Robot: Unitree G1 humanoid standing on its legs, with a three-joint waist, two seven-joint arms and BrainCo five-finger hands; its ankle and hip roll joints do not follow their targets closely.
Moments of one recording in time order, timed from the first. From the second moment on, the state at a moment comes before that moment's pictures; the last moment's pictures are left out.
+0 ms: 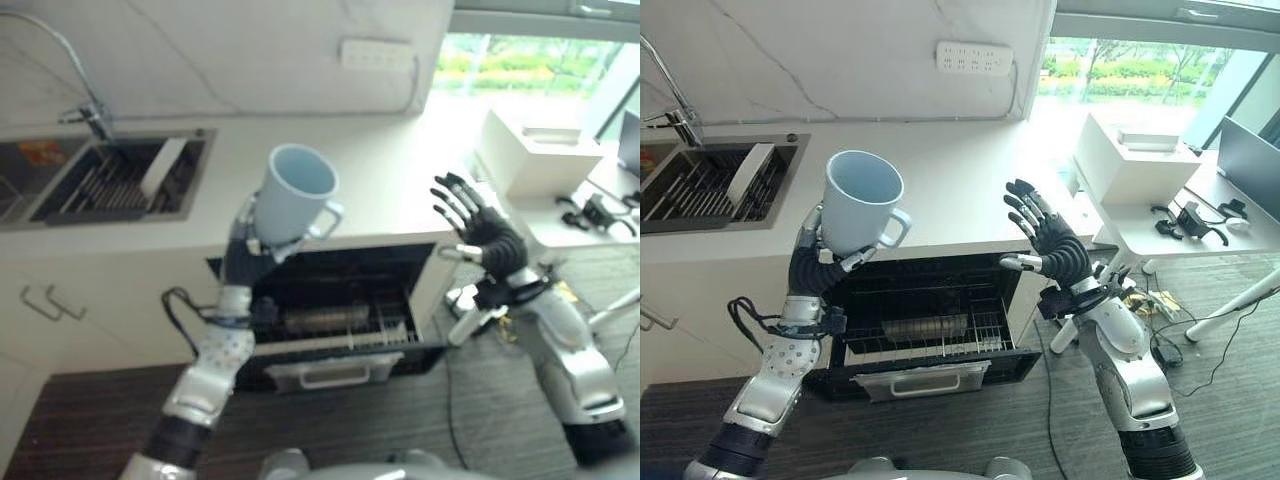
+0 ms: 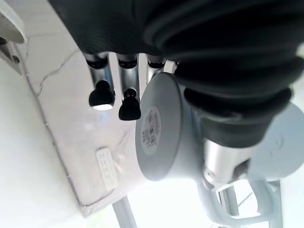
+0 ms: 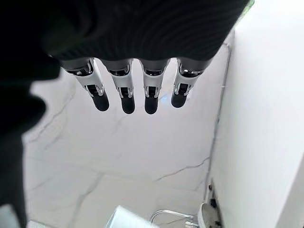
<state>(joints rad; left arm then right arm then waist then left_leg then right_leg) -0.08 0.41 -0.22 -0.06 0.14 -0.33 0.43 -0.11 -0.48 0.07 -0.33 0.52 -0.03 0.24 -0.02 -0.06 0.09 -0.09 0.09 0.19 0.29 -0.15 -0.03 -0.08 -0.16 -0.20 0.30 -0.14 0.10</state>
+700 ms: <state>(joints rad) -0.16 0.41 -0.39 -0.02 0.27 -0.38 0.53 -0.25 -0.42 0.19 -0.27 0.61 0.06 0.16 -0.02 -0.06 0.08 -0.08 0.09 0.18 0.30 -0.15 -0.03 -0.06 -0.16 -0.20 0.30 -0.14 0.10</state>
